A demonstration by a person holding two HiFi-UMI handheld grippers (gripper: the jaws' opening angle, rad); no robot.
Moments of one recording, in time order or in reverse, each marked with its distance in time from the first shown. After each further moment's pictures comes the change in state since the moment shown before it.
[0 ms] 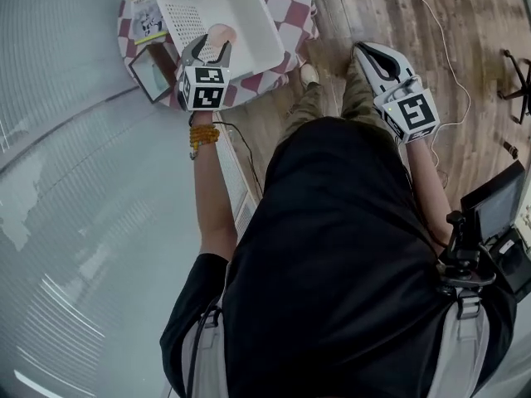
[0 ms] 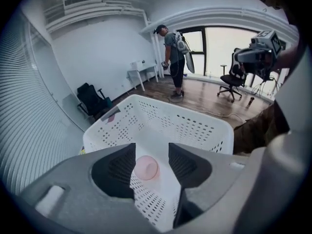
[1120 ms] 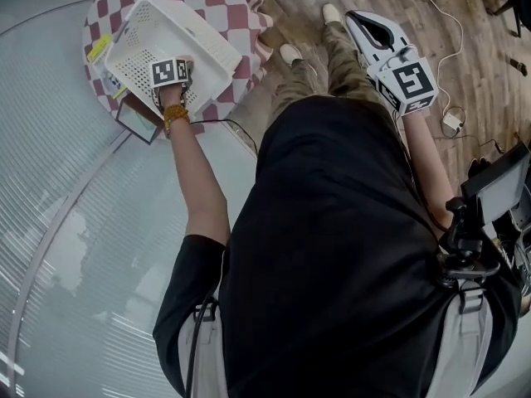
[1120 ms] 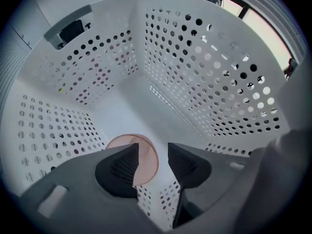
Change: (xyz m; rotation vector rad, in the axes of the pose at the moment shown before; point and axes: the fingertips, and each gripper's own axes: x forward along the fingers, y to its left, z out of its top) left arm 0.133 -0.012 -0.086 -0.214 0.570 -0.218; right arm -0.084 -0.095 -0.047 0.159 0.005 -0.297
